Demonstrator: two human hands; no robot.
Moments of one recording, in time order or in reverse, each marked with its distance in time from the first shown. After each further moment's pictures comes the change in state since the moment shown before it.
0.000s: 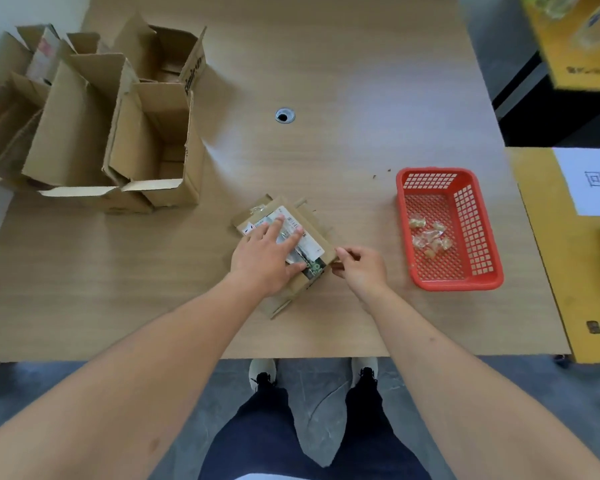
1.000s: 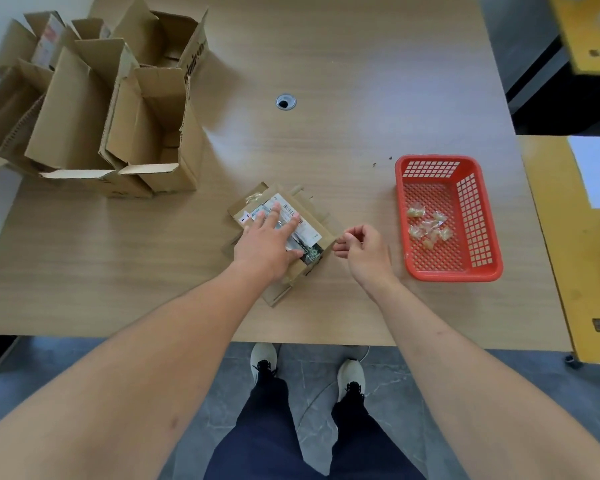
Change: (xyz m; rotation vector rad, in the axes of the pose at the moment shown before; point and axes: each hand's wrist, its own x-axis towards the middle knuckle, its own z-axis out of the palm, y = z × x) left_hand -0.001 0.024 -0.001 -0.187 -0.064 -0.144; right_hand -0.002 -0.003 -0.024 0.042 -0.005 -0.123
